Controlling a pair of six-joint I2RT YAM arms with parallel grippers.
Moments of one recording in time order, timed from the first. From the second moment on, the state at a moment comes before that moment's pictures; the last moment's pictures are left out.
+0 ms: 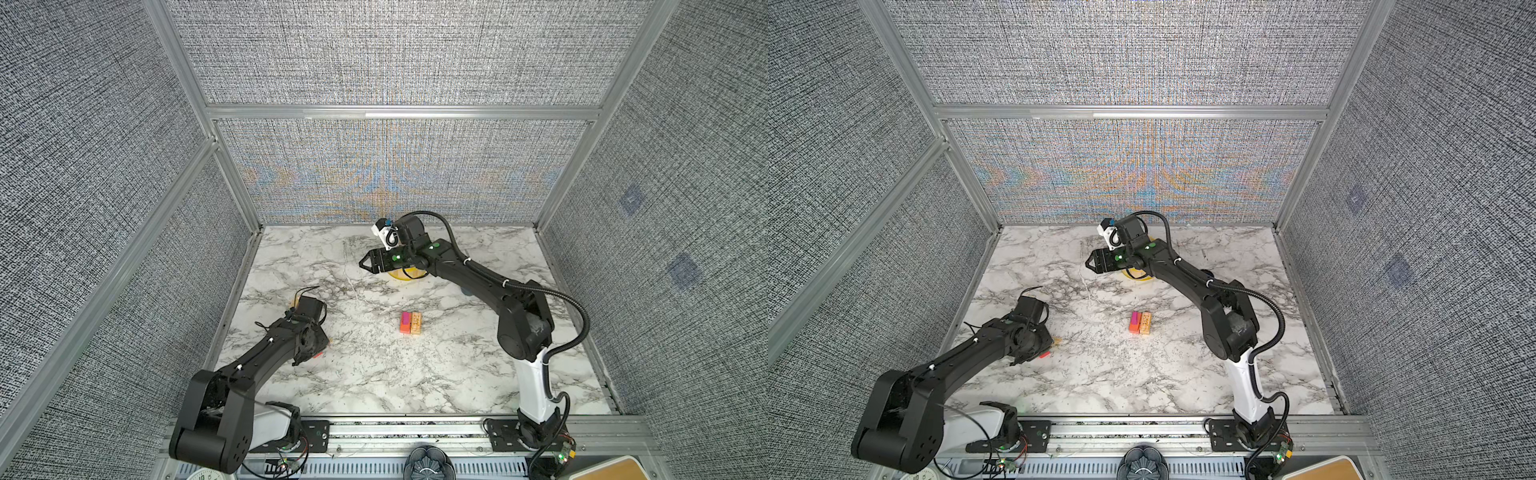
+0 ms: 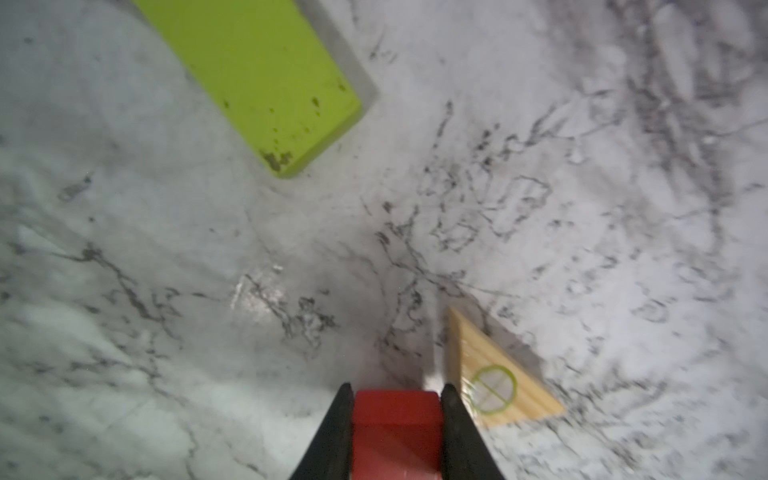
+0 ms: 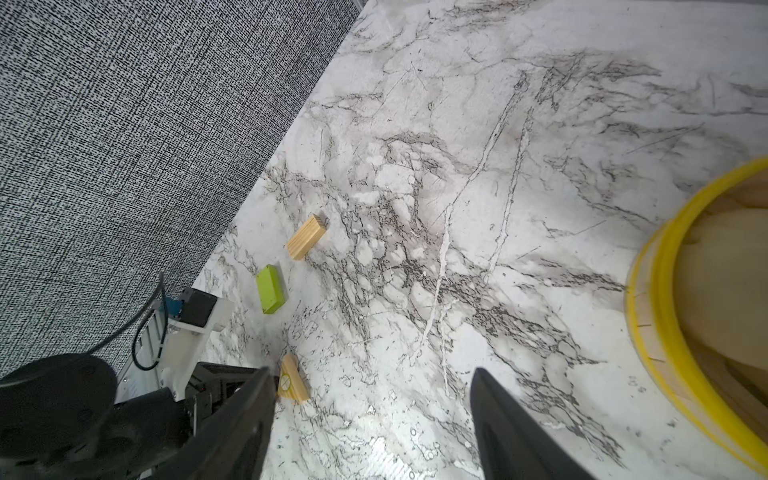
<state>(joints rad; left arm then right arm) -0.26 1.21 0.60 -0.62 -0.06 -0.81 0.65 2.08 1.84 -0.43 -0.42 0.34</state>
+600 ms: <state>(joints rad) -0.31 1.27 1.03 -0.58 0.11 -0.76 0.62 1.62 1.20 -0.06 -0.41 0.46</state>
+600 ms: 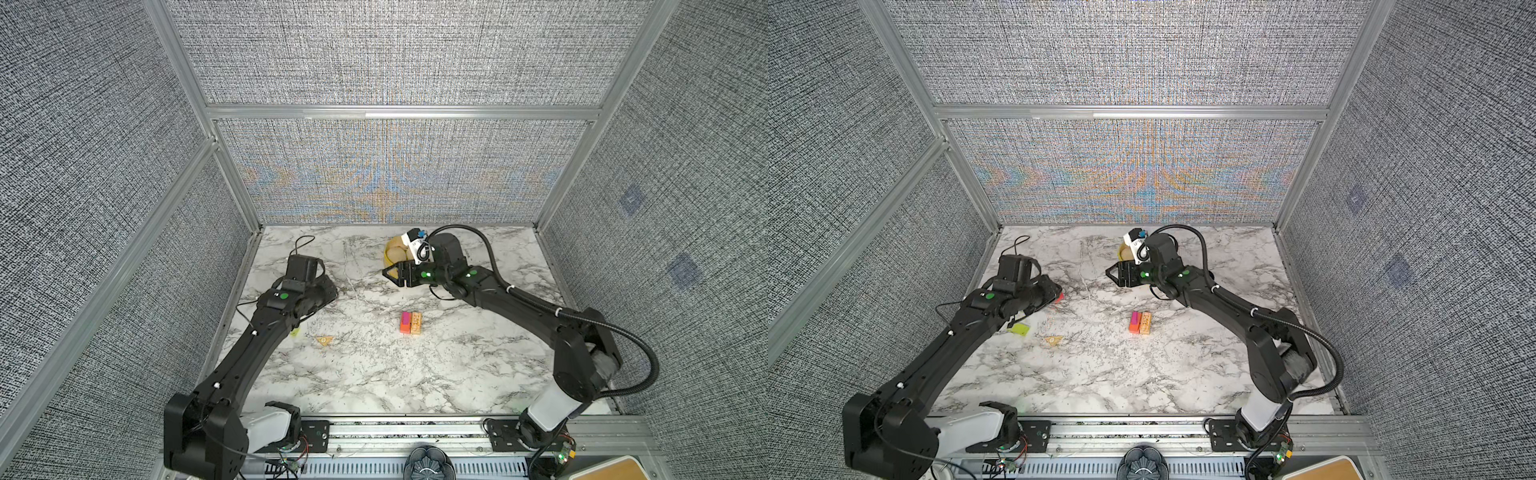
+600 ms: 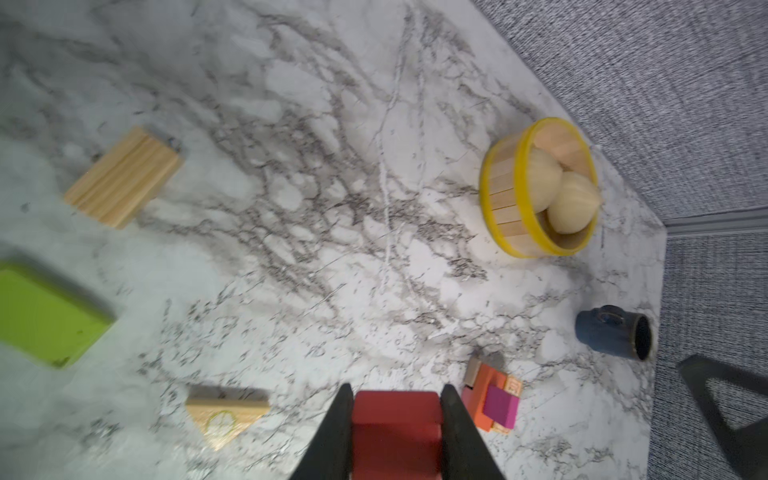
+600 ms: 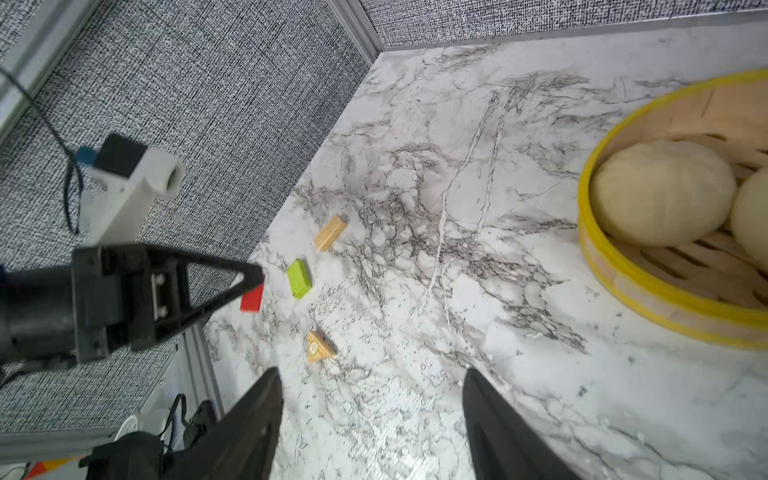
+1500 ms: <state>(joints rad) -0.62 1.97 1.79 -0.42 0.21 -0.79 0.63 1.20 0.60 0.53 -0.16 0.55</state>
